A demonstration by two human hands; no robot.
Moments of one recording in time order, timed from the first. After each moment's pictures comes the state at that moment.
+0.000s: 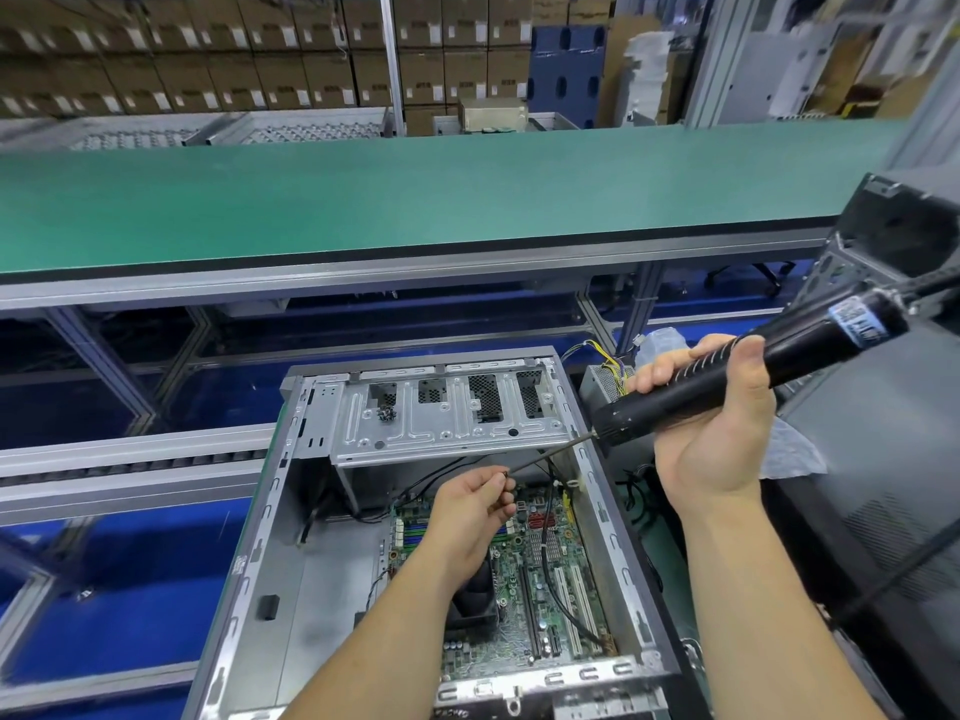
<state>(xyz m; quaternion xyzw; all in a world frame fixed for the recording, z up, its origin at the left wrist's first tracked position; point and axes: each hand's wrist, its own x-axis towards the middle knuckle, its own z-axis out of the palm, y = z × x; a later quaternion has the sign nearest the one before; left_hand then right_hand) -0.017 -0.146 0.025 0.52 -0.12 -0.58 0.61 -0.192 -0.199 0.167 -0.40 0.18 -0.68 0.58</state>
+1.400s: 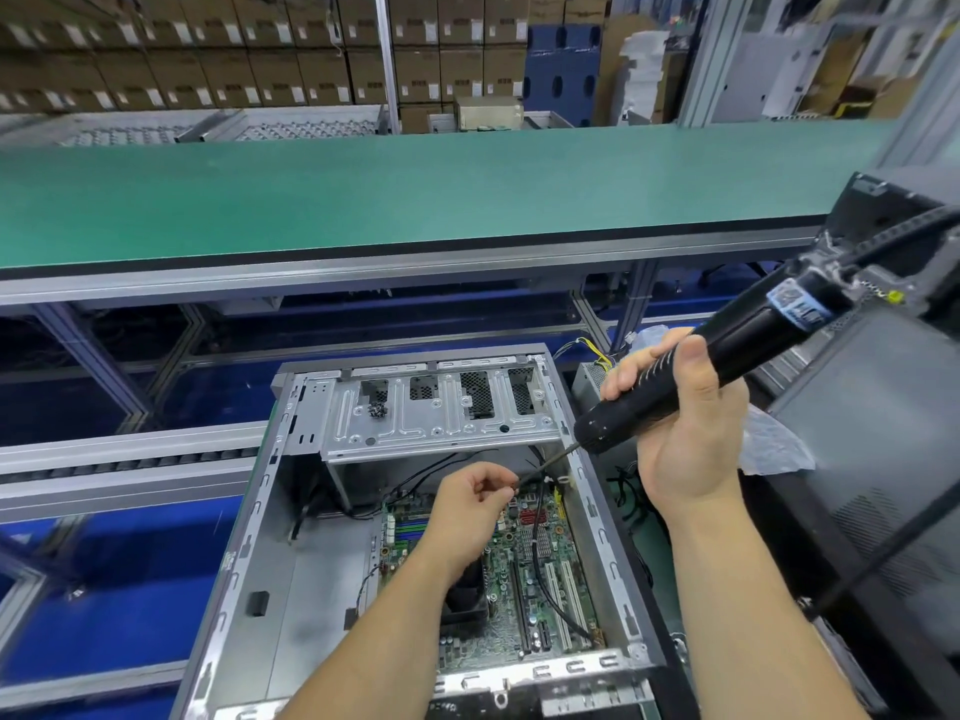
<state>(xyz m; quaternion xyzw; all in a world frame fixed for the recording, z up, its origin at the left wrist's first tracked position) -0.018 -0.141 0.019 0.67 -0.40 -0.41 0.47 -0.188 -0.185 0.176 -0.48 0.23 -0.66 0.53</state>
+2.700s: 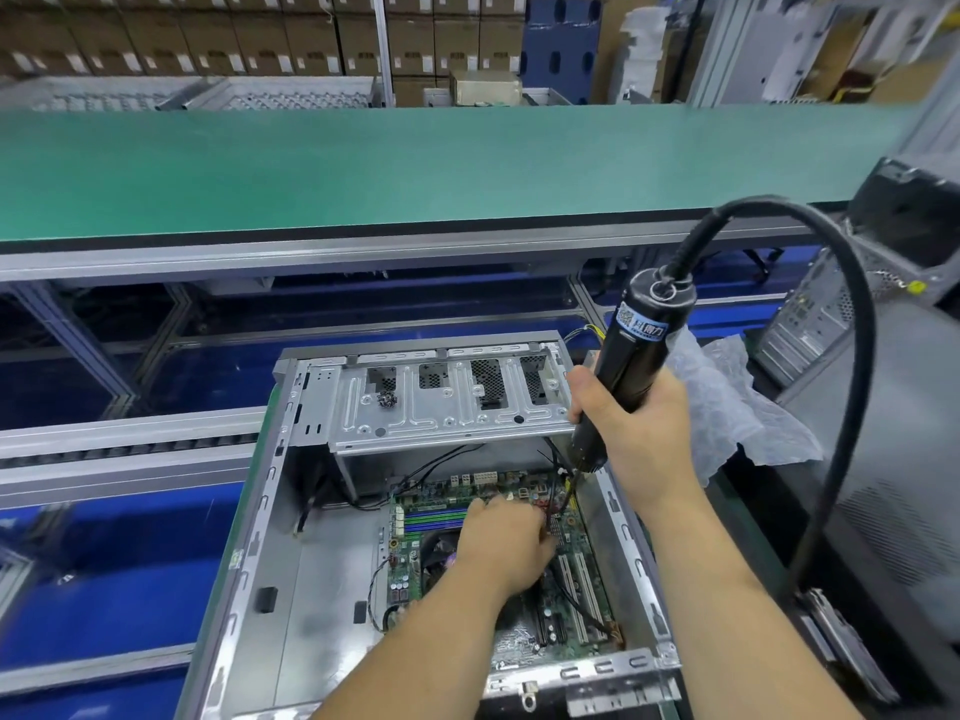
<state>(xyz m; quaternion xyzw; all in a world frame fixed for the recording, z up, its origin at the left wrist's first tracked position) -0.041 -0.138 0.007 0.71 -0.69 -0.16 0.03 -0.156 -0.185 0.147 -0.63 0.35 -0.53 0.44</state>
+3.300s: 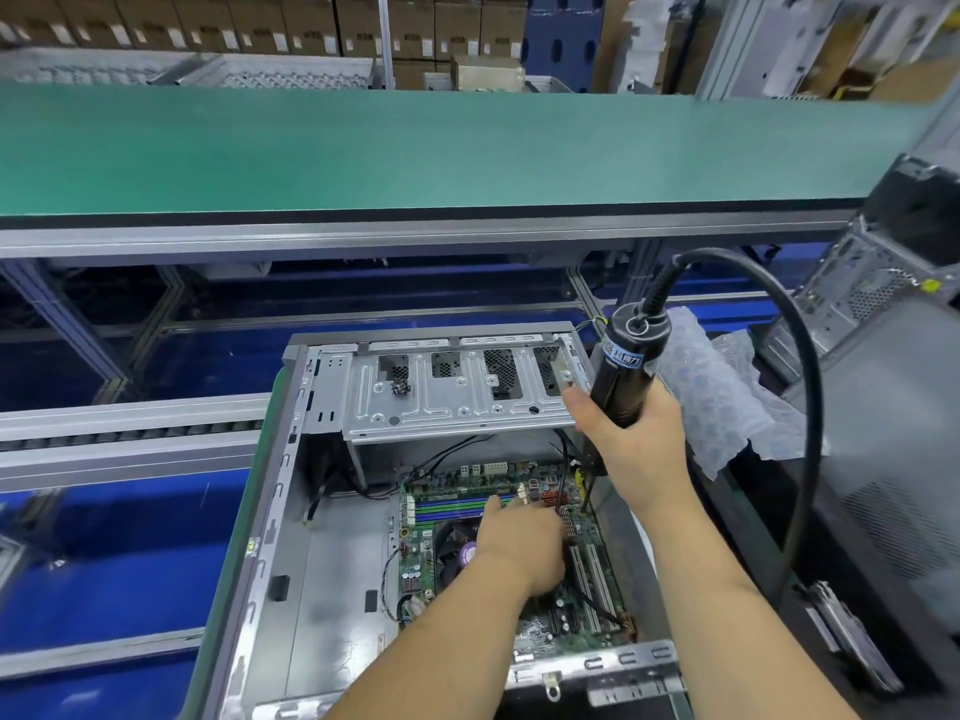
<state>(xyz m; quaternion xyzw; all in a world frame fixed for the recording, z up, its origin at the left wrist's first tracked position) -0.047 -0.131 0.011 0.68 -0.71 -0.18 -0.05 -0.146 -0.184 0.119 -0.67 0.38 -0.50 0.39</state>
